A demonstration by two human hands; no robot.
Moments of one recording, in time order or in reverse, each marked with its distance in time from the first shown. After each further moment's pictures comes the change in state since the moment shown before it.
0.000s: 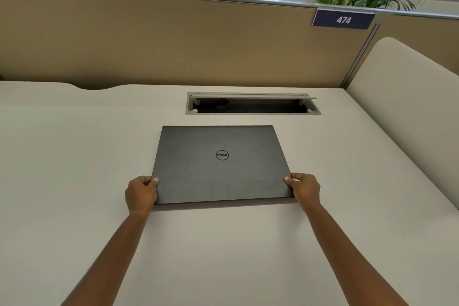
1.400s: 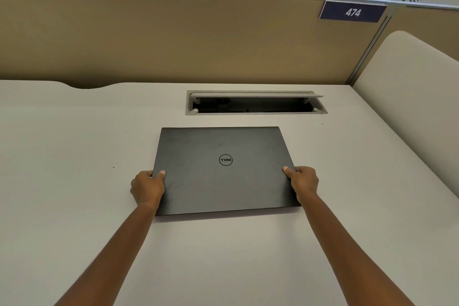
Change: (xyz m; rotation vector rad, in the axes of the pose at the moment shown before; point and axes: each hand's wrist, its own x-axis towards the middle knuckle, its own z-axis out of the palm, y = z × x) left_hand 0.030 0.018 0.021 0.005 -0.015 -0.056; right_hand 0.025 -0.025 0.027 0.064 0.065 0.080
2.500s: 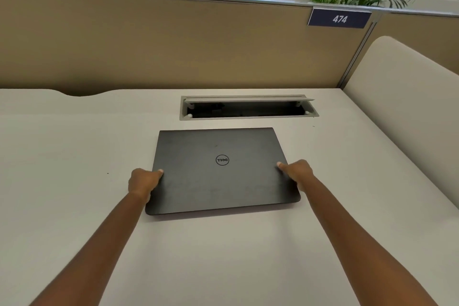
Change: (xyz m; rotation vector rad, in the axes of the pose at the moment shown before) left_hand 0.011 0.021 -0.007 -0.046 -0.166 -0.123; right_hand 0.014 -0.027 -0.022 -0.101 -0.190 0.118
